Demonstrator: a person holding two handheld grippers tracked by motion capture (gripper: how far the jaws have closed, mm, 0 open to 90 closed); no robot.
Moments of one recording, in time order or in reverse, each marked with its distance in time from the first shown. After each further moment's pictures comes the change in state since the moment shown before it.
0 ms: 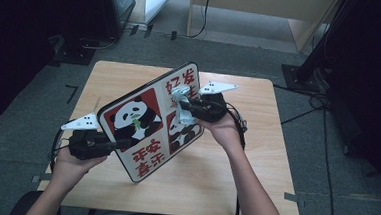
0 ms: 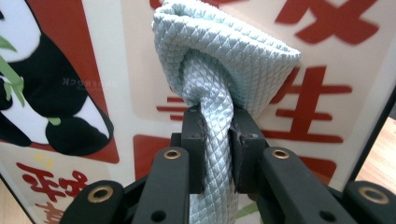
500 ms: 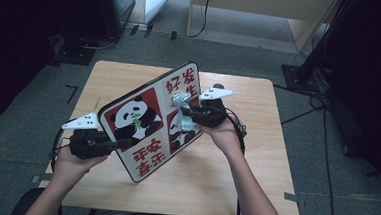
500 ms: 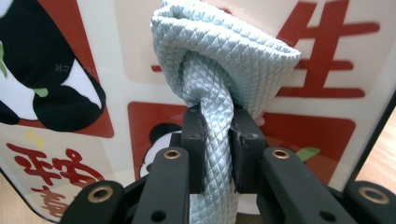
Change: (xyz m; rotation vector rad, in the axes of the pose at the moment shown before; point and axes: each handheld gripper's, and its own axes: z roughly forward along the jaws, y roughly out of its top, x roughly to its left) left arm 0.002 0.001 0.001 -0.001 -0.009 0.005; right arm -0.002 -0.019 0.005 0.041 -0.002 0.021
